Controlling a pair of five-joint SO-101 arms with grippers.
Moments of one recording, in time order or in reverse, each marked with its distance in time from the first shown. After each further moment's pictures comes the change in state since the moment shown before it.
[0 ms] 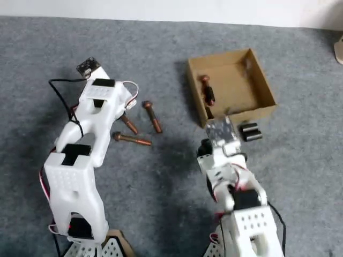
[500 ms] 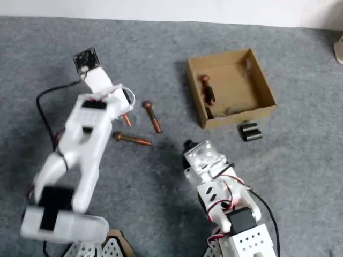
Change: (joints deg) left arm 2.3 -33.8 33.9 -25.9 -15.7; right arm -9.8 -20.3 10.5 0.0 8.4
